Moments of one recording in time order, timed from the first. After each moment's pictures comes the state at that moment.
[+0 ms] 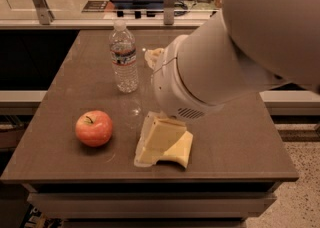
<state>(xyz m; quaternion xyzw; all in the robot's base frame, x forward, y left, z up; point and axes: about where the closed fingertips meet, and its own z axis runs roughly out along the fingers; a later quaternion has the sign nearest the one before) 0.386 0.021 0.958 -0.67 0.66 0.03 0.33</state>
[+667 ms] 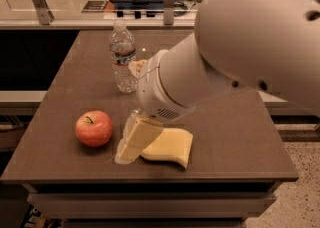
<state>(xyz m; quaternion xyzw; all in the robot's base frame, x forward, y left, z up) 0.406 0.058 0.926 -0.67 0.65 0.10 0.35</state>
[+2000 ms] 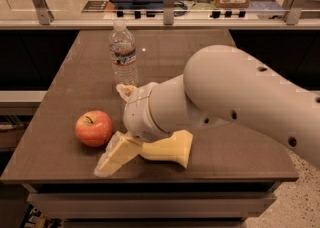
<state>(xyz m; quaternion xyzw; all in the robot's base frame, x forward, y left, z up) 0.409 0.100 0.871 -0.63 0.64 0.20 0.39</state>
